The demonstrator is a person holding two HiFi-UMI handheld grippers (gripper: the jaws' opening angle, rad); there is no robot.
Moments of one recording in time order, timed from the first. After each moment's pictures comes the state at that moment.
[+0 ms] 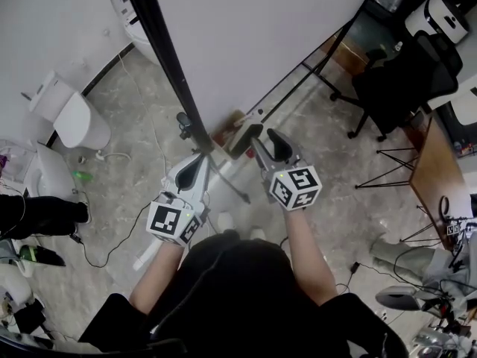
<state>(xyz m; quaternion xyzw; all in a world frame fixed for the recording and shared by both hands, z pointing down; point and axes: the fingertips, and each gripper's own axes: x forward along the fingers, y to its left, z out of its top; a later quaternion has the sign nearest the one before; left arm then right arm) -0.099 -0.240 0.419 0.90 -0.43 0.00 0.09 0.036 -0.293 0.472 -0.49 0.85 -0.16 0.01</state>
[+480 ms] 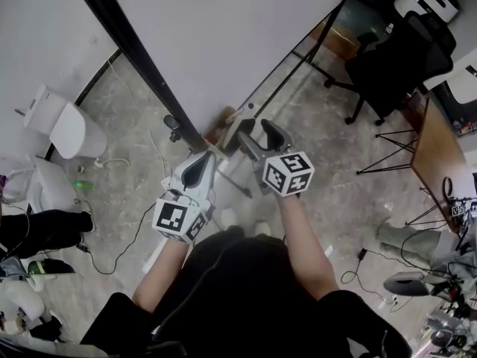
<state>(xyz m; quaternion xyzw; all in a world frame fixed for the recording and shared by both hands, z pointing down) -0.066 -0.244 0.435 0.92 -0.39 0.02 0.09 0.037 -0.311 0.495 -0.50 0.84 -0.21 0.03</state>
